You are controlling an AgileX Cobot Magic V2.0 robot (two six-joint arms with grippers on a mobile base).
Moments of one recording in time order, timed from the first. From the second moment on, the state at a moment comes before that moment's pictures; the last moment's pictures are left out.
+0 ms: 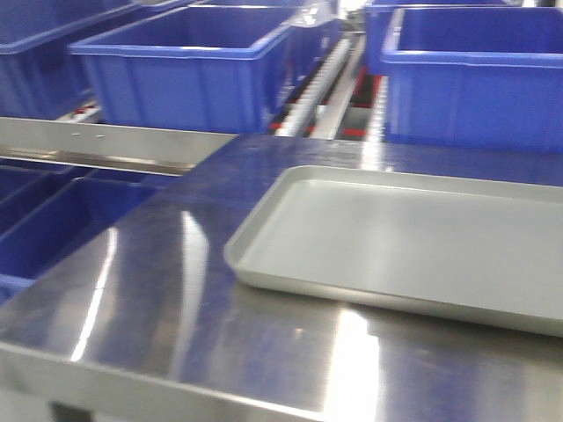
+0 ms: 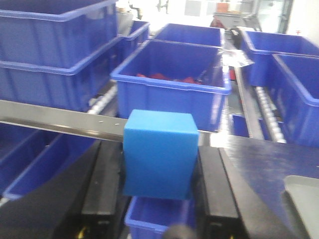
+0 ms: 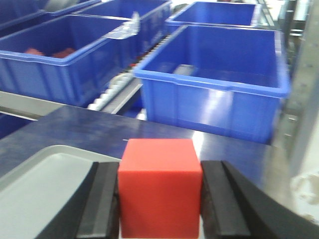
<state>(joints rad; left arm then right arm) -0.12 0.23 -0.34 -0.02 0.17 -0.06 0.07 0.18 -0.34 0.09 0.27 -0.06</state>
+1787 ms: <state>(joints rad) -0.12 0.23 -0.34 -0.02 0.17 -0.06 0.07 0.18 -0.34 0.09 0.27 -0.06</state>
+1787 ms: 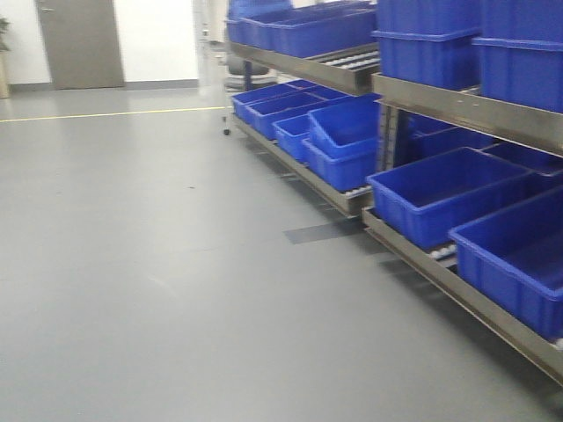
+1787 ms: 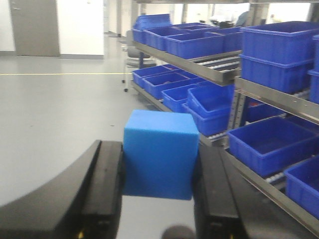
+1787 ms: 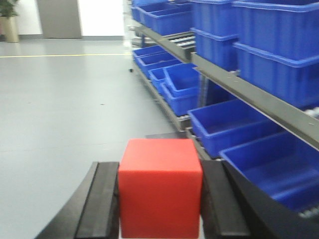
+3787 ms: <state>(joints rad) -0.12 0.23 -0.34 -0.02 0.17 -0.06 0.07 0.18 -0.34 0.09 0.27 -0.06</state>
